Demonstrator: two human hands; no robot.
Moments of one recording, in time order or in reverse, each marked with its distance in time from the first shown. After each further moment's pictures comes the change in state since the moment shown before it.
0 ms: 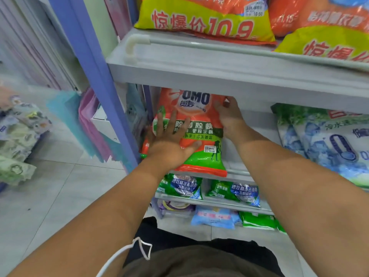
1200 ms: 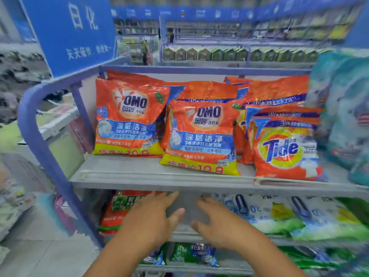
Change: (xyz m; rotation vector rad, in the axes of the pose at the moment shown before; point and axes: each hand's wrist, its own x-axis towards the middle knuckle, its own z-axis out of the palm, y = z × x) left_hand -0.142 0.221 -0.182 -0.066 -0.041 0.088; right_hand -0.246 -0.139 -0.240 -1.067 -0.498 -0.269
